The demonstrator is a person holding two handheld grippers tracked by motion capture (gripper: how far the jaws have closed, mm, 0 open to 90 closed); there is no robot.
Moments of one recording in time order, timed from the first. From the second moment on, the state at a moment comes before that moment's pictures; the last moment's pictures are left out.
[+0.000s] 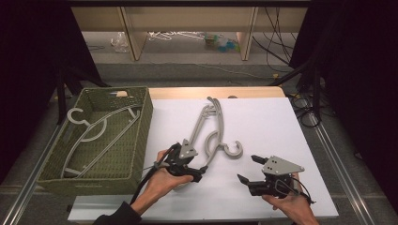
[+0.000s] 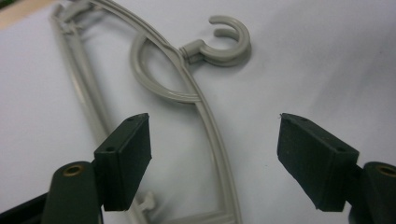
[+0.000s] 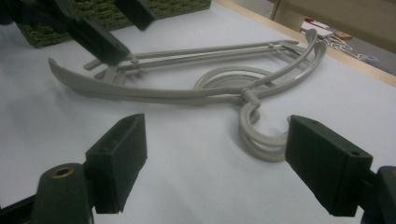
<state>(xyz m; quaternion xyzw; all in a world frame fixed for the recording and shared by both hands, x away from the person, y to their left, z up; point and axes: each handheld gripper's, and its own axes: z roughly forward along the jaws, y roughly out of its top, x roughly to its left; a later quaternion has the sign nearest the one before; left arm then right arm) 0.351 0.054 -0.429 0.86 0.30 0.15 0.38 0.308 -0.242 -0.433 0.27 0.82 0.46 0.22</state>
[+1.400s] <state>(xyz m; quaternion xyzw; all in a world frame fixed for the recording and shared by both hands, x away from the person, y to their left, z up) 0.406 0.031 -0.438 0.87 0.38 0.08 0.32 0.307 -0.240 -0.434 0.27 0.82 0.45 0.22</state>
